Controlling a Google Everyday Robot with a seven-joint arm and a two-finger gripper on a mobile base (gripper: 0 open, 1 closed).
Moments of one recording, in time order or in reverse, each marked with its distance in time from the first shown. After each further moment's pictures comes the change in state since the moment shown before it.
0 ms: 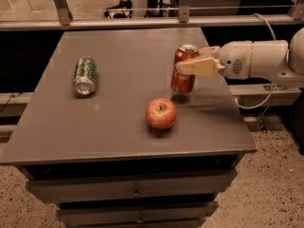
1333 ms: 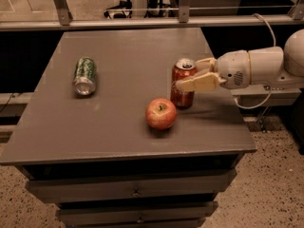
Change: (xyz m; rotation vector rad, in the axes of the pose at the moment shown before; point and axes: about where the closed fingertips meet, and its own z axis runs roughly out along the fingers) arm 0.037 0.026 0.003 -0.179 0.087 -0.076
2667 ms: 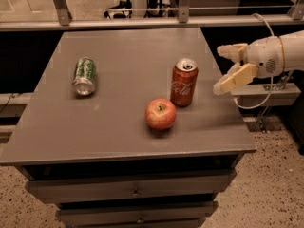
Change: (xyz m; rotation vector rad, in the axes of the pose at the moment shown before) arm -0.004 -0.023 -0.065 0.028 0.090 -0.065
